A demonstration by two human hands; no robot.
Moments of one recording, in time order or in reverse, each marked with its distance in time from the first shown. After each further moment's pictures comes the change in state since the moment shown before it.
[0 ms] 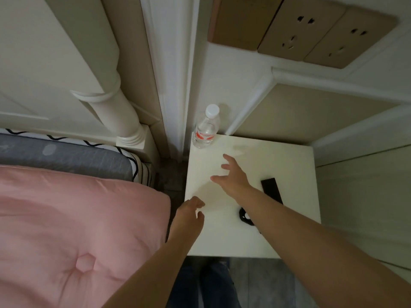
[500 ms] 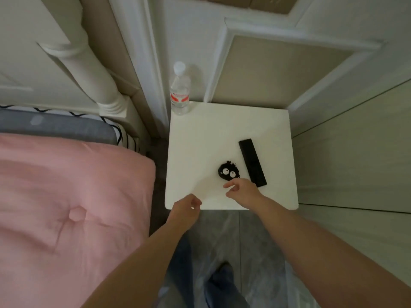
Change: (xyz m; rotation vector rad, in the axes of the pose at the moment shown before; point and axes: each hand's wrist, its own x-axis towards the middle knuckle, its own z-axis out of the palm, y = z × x) left_hand -0.088 -0.011 0.068 0.037 -0.216 -0.156; right_hand -0.107 0.153 -0.048 -0.190 -0.190 0.091
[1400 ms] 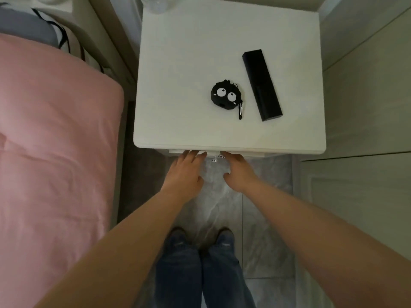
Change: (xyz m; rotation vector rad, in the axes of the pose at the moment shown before) left_hand 0.044 -0.082 0.133 0.631 0.092 0.341; right_hand 0.075 0.171 0.123 -0.278 0.052 -0.183
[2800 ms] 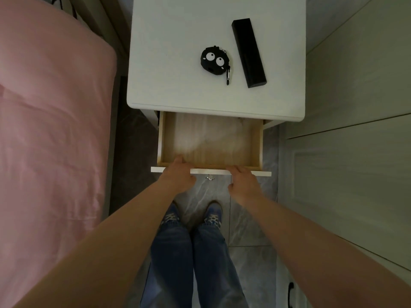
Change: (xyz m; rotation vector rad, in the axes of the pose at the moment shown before) left_hand -0.073 0.019 0.044 -0.167 -0.313 -0.139; right_hand -0.117 0.062 0.052 -0.196 0.047 0.029
